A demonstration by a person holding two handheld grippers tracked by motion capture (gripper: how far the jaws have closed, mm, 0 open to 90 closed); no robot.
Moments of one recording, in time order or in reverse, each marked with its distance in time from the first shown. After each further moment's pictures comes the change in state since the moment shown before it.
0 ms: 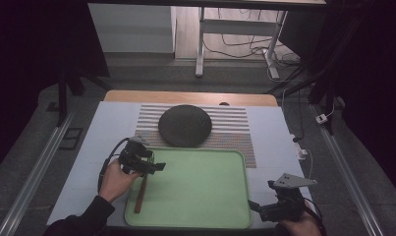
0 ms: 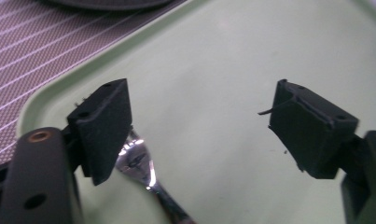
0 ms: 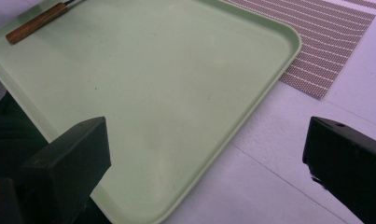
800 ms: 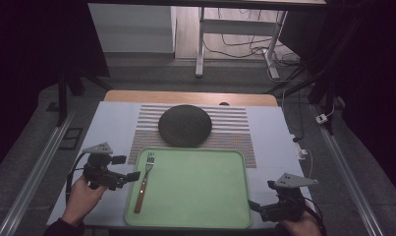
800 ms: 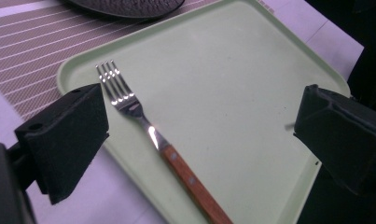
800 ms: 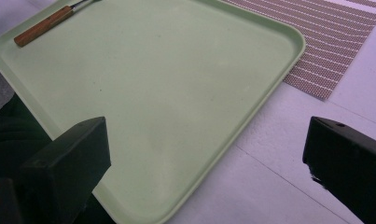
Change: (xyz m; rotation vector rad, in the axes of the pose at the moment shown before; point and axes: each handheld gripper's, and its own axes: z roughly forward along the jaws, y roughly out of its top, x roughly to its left) left arm -0.002 -0.059 -0.080 -0.169 -0.043 -0.056; right arm -0.001 0.000 -0.001 -0.010 0.020 0.006
